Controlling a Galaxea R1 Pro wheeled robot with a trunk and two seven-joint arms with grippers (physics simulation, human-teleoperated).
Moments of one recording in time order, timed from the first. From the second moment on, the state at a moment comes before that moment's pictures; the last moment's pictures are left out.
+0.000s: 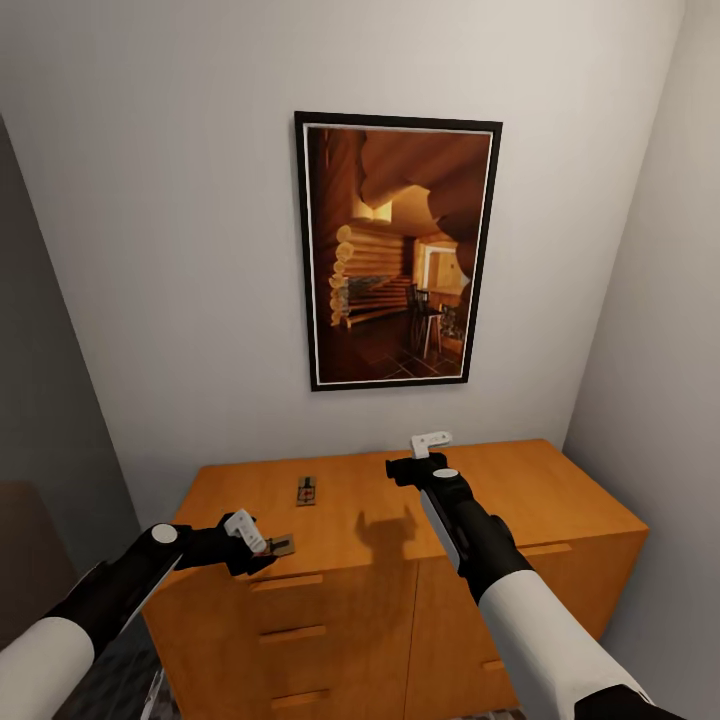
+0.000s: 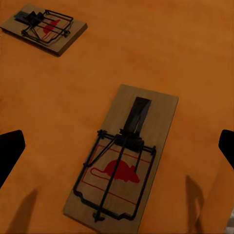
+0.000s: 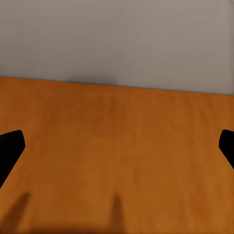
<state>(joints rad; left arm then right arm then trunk) -0.65 0.32 -0.42 -0.77 -0.06 0.13 -0.71 -0.76 0.15 0.19 -0.86 0.02 0.47 -0.09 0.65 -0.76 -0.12</state>
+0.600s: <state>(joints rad) -0.65 0.31 -0.42 -0.77 -0.06 0.13 -0.71 -0.76 0.15 0.19 -0.86 0.02 0.47 -0.09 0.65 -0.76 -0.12</state>
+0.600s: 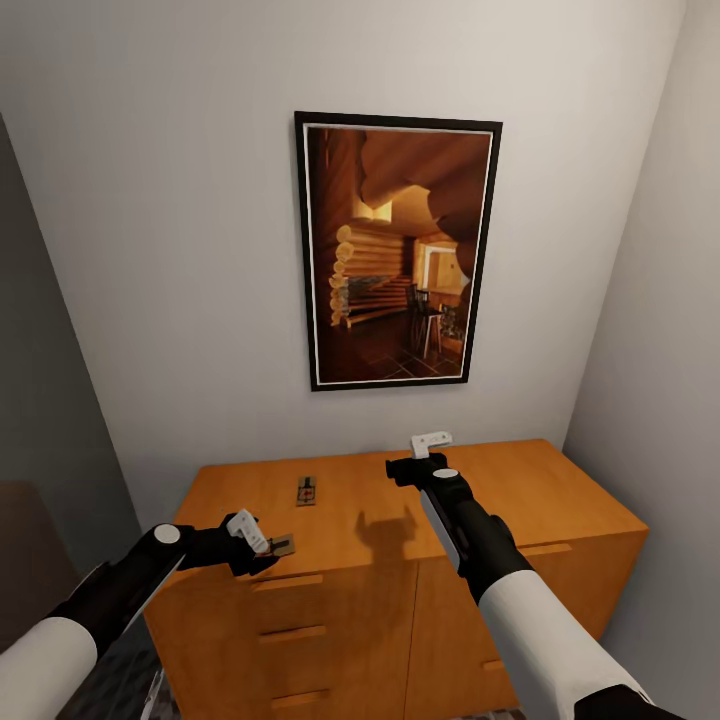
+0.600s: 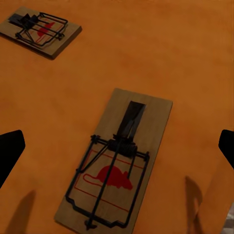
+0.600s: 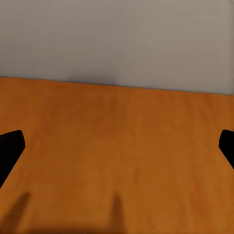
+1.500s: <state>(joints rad) -0.65 0.31 -0.42 -0.77 -0.06 0.22 -0.70 -0.76 0.15 0.19 -0.86 0.03 0.44 -0.09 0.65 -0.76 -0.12</state>
